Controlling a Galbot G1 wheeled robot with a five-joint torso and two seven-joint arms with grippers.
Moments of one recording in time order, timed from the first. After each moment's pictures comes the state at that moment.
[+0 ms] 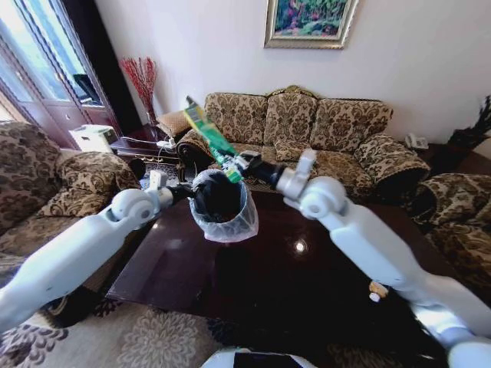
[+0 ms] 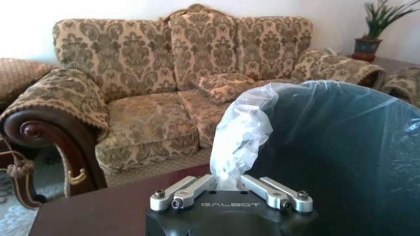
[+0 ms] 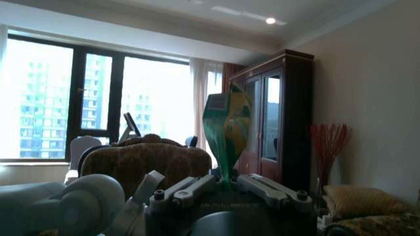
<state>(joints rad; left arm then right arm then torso) 0.47 -0.57 0.08 -1.80 -1.11 0.54 -0.04 -0.29 0.98 -0.22 1.93 0.96 -0.30 -0.19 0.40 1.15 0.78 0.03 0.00</state>
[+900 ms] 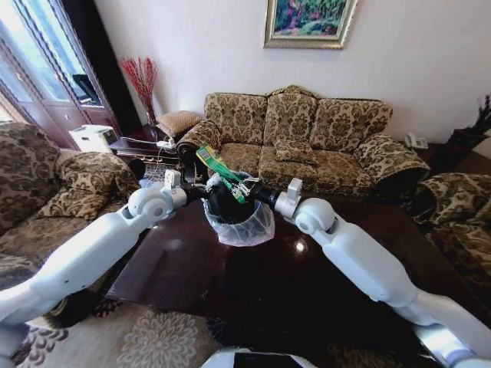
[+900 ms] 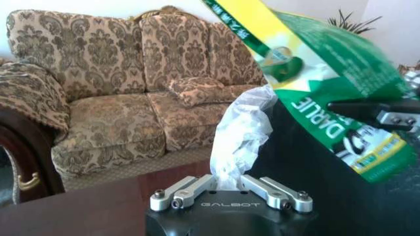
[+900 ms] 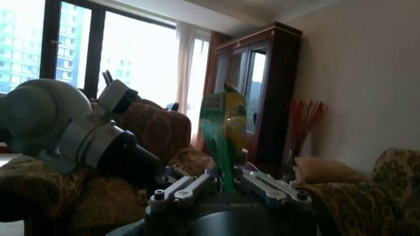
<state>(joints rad) 0.46 -0.60 0.09 -1.89 -1.20 0.58 -0.08 -0.43 0.96 -0.21 1.87 0.72 -0.25 -0.24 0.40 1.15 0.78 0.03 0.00</state>
